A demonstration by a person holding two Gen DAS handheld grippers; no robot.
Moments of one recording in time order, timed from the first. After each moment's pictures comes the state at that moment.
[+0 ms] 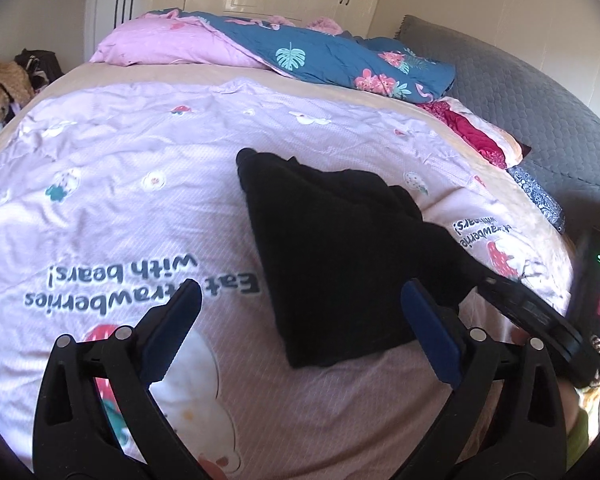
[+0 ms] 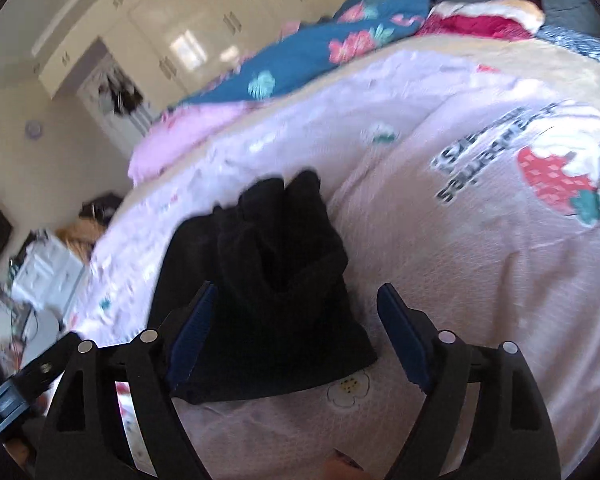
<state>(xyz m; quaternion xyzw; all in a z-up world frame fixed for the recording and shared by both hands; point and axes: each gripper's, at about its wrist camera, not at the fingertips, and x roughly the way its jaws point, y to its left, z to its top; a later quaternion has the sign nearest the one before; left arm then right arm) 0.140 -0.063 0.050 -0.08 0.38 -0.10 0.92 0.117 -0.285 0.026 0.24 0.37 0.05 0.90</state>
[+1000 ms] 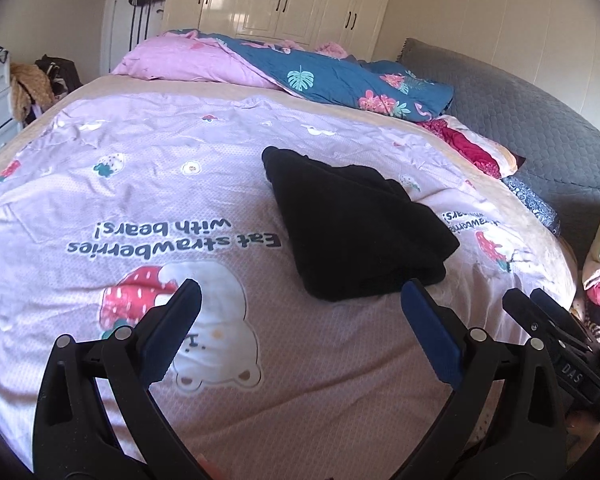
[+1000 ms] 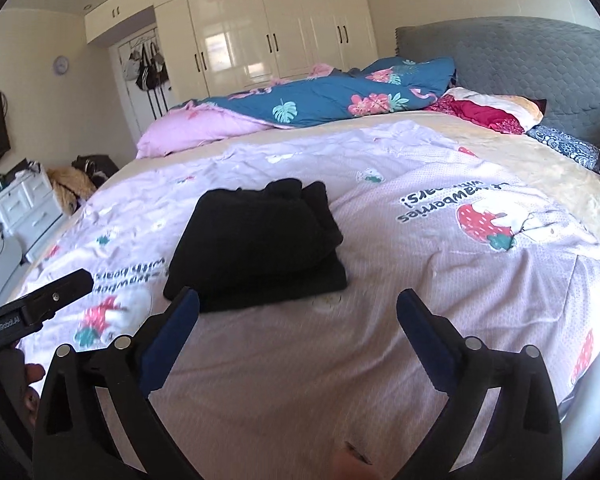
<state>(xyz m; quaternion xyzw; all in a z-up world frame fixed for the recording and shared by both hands) 0.049 -0.047 0.053 -0.08 0.34 -0.08 0.93 -0.024 -0.239 0.071 0.08 0.30 0.03 0.95</state>
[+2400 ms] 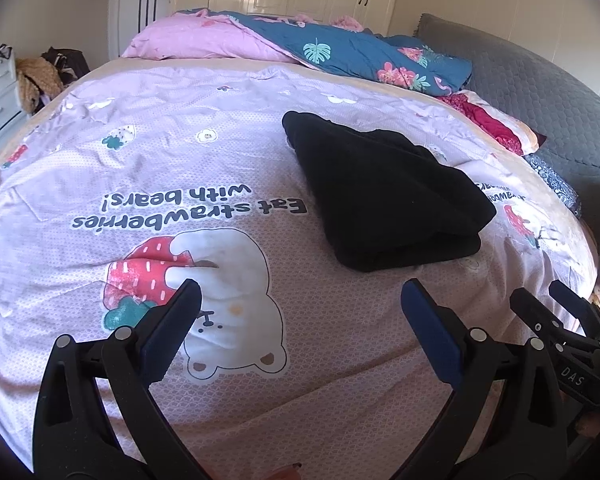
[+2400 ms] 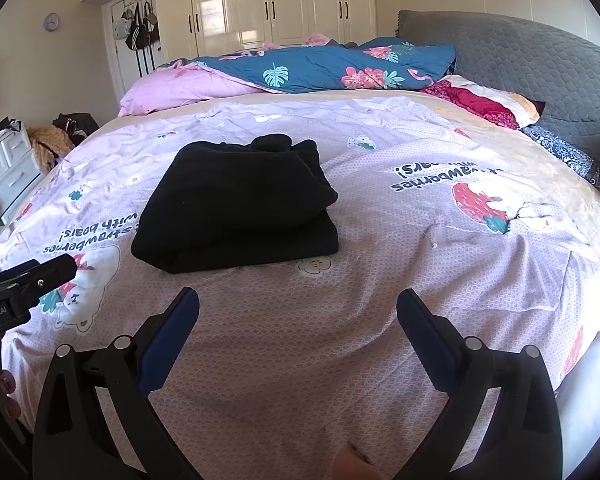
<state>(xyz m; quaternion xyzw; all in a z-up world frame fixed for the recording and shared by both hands) 0.059 -0.042 0.025 -0.06 0.38 -0.05 0.92 -0.004 -0.225 0.040 0.03 0.35 0.00 0.94</state>
